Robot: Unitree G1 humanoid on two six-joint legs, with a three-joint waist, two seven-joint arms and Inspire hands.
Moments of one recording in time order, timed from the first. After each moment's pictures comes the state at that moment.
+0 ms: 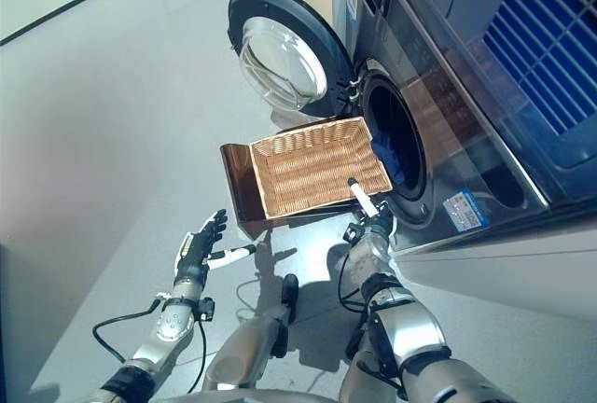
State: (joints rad) left arm -0.05 0.30 -0.38 0.61 -0.17 -0.38 0.33; right arm -0.66 -0.12 0.04 1.20 1.00 -0.29 -0.28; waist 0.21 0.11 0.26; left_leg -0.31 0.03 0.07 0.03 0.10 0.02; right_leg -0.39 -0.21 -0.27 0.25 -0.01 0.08
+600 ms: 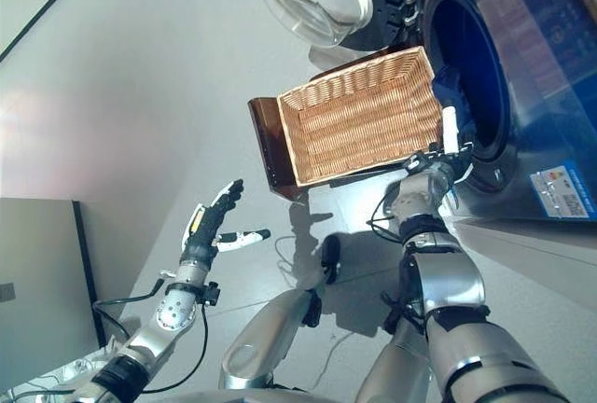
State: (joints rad) left arm -0.06 0.40 -0.45 0.33 -0.02 -0.40 0.37; right arm -0.97 -0.34 -0.12 1.24 1.19 -0.42 -0.35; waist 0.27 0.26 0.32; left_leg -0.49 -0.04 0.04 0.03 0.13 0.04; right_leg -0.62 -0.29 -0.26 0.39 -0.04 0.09
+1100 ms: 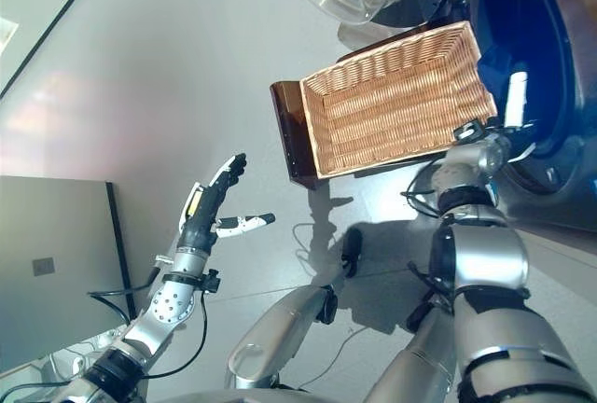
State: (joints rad) left arm -0.06 0.42 -0.45 0.18 -0.01 -0.42 0.40; right arm -1.13 -0.57 -0.11 1.34 1.20 -0.41 -0.39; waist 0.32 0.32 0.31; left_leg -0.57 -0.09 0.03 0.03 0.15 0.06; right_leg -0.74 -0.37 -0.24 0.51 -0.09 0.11
